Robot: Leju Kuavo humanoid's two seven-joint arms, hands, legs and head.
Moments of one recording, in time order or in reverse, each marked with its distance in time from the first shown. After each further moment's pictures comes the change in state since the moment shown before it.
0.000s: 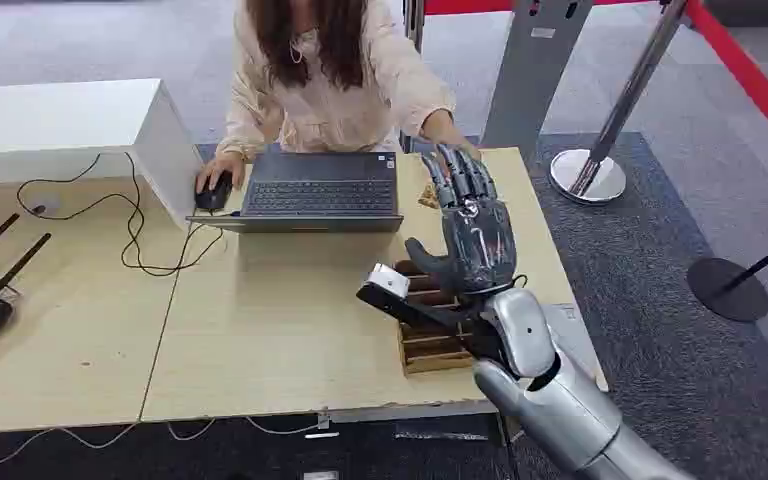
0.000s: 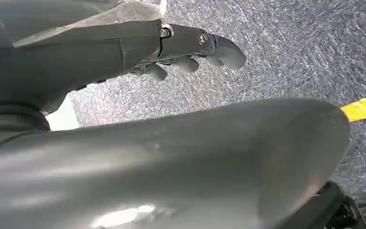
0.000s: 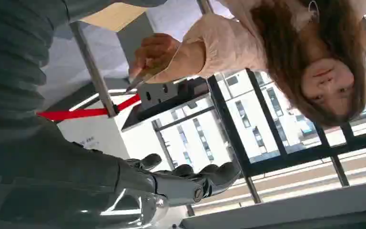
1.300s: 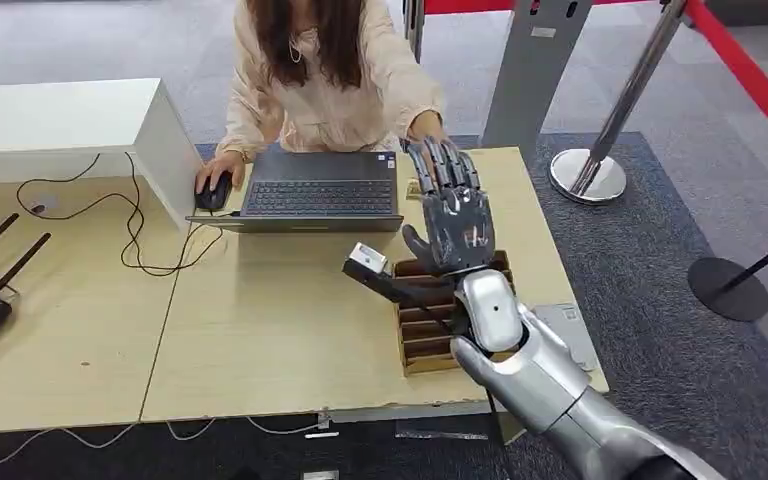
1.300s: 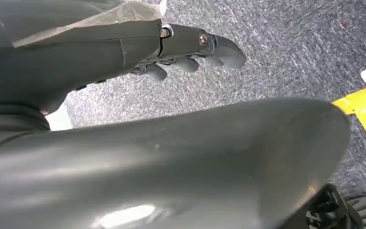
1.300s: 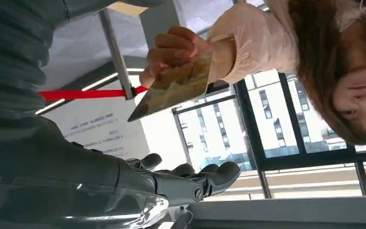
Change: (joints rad) left arm -0.007 -0.014 -0.002 0.000 -0.012 0.002 -0.013; right arm -0.121 0.066 0.060 0.284 0.095 -0.090 0.102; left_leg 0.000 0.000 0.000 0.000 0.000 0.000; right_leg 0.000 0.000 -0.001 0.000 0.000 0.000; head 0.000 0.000
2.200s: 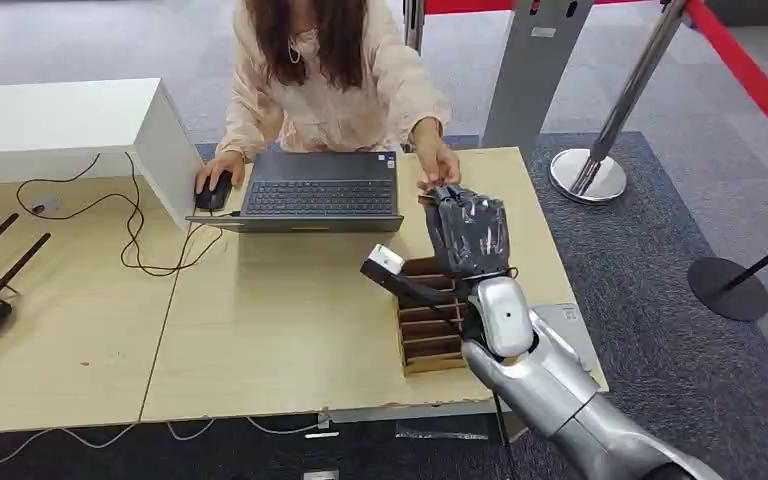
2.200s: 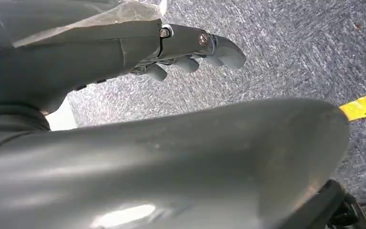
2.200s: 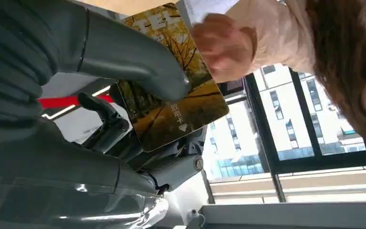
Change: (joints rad) left arm 0.016 0.015 0.000 0.000 0.003 0.002 -0.003; right arm 0.034 -0.020 -0.029 0.022 -0.016 -0.054 -0.011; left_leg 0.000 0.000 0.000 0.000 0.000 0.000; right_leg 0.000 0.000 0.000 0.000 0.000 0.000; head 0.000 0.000
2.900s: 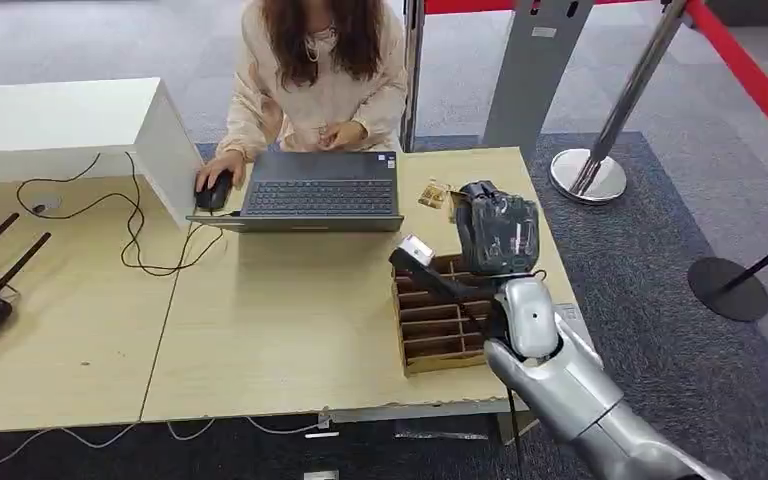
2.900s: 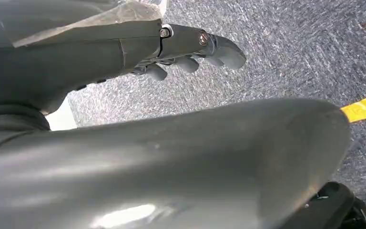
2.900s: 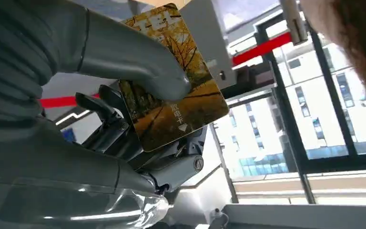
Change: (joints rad) left arm 0.018 0.009 0.005 0.000 0.011 0.000 -0.024; right arm 0.040 -0.065 -0.069 -0.066 -0.001 0.028 0.042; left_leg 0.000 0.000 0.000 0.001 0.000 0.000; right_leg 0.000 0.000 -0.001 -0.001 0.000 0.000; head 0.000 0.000
